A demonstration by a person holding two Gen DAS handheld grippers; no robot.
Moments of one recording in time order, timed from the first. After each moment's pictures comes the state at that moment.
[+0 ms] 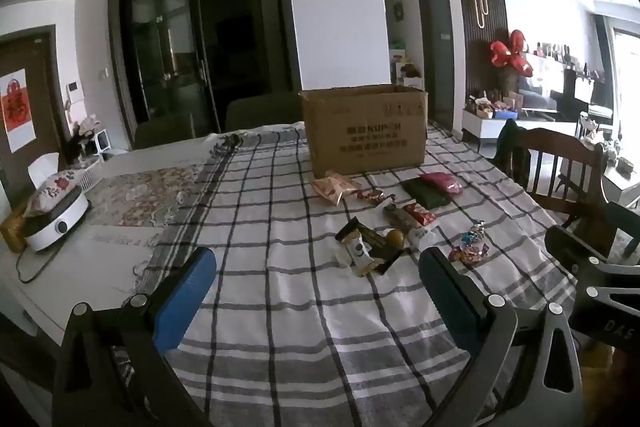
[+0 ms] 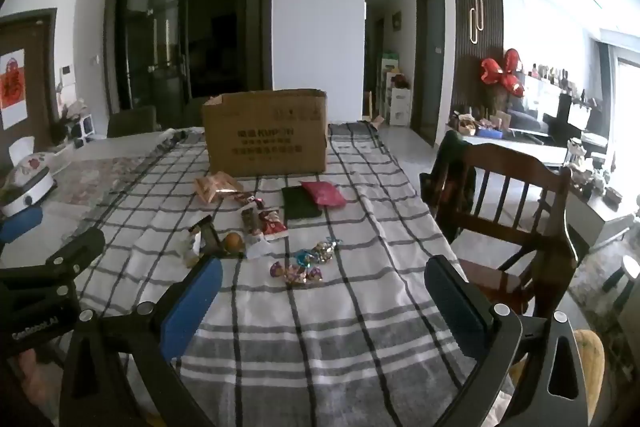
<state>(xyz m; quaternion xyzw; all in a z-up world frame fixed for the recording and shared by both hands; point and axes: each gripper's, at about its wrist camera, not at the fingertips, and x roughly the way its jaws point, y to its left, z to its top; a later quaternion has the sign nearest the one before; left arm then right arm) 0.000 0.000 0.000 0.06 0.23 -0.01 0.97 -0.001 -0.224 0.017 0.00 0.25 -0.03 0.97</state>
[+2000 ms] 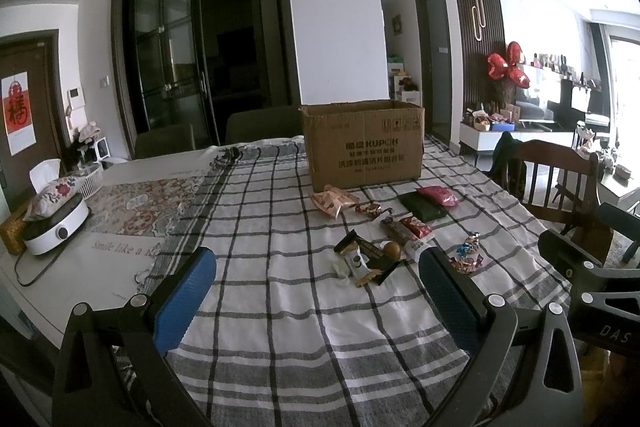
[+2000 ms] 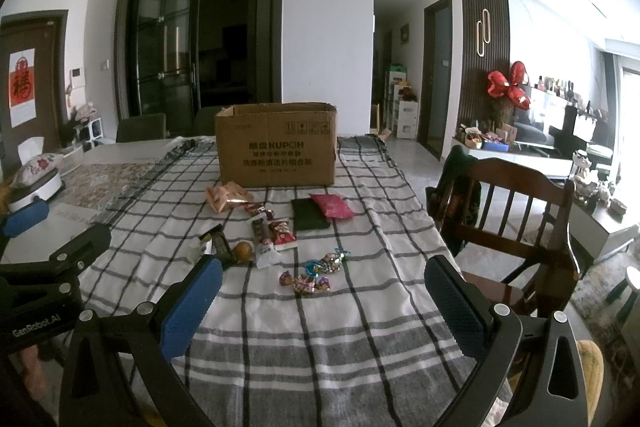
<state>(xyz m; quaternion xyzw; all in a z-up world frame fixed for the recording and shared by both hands) -0.009 0.002 0.012 0.05 0.22 -0.02 0.97 -0.008 -0.220 0.025 -0.01 0.23 -0.02 0.97</state>
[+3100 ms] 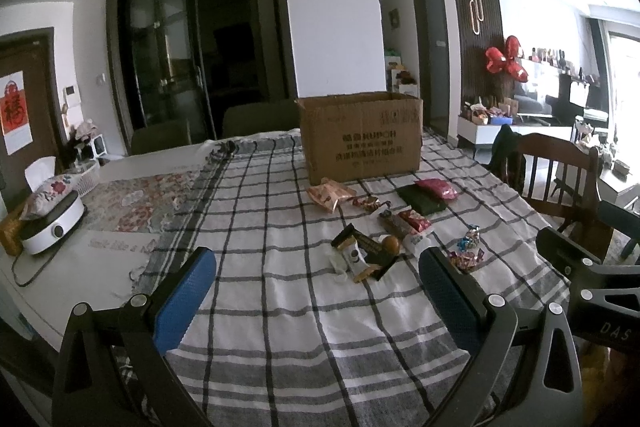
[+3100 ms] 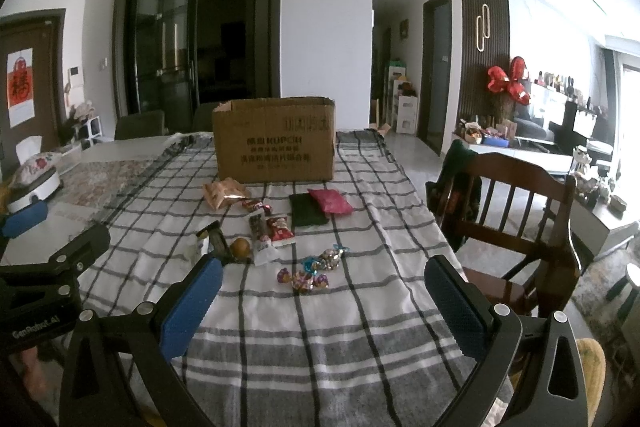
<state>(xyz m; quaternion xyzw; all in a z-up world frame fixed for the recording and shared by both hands) -0.005 0.000 0.012 0.05 0.23 -0.02 0.97 -0.007 -0.220 0.024 -0.01 0.24 -0.02 0.97</state>
